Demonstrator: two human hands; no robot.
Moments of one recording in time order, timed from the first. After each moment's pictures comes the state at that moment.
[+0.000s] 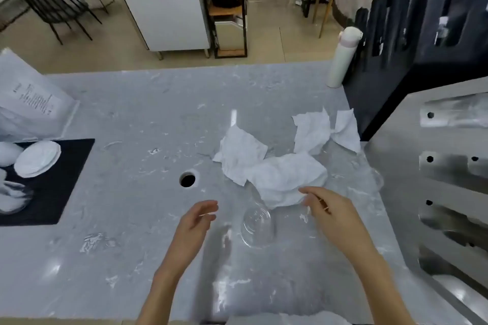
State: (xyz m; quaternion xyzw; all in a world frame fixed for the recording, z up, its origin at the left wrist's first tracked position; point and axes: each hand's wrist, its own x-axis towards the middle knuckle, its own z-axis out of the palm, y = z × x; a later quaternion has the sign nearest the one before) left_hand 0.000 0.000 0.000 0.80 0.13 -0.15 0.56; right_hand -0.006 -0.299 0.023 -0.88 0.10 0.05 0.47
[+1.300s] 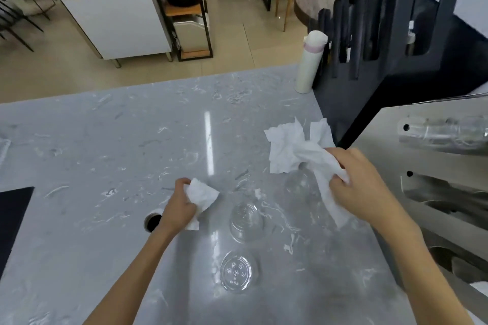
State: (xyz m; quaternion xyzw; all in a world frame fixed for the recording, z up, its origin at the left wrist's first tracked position) left_hand 0.189 -0.022 -0.080 0.90 0.06 -0.22 0.38; right_hand 0.088 -0.389 0.068 -0.93 0.09 0.00 0.36
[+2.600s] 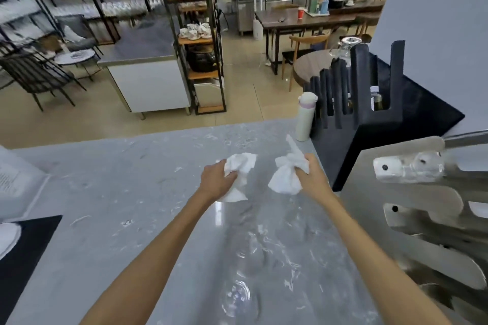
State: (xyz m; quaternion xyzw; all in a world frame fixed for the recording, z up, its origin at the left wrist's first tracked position) left_hand 0.242 -0.117 0.049 0.95 -0.08 -0.08 0.30; right_hand 0.191 -0.380 0.021 -0.82 0.10 -0.08 0.55
